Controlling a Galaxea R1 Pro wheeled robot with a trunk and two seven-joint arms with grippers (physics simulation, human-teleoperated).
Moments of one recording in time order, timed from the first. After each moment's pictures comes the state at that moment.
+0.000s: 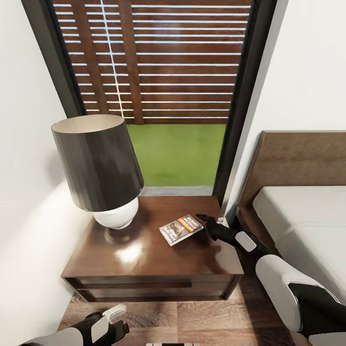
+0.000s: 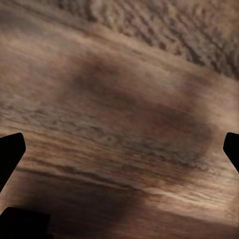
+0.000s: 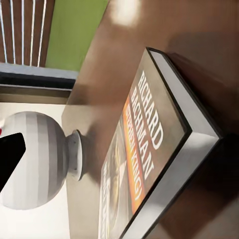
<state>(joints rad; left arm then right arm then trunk) -0.65 0.00 -0.20 0.01 0.60 0.32 0.06 -0.97 -0.03 -0.09 -0.25 -0.80 0.53 0.47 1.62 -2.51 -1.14</state>
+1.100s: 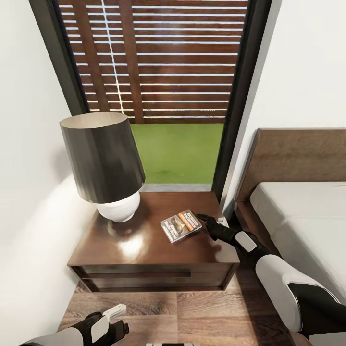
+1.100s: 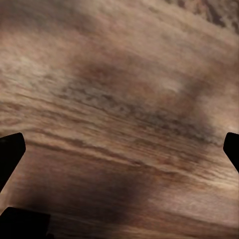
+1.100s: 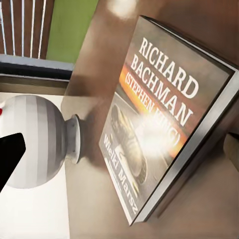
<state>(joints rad) -0.65 0.00 -0.20 0.01 0.60 0.32 0.06 -0.97 -0.03 -0.09 -0.25 -0.80 0.53 0.47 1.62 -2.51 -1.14</state>
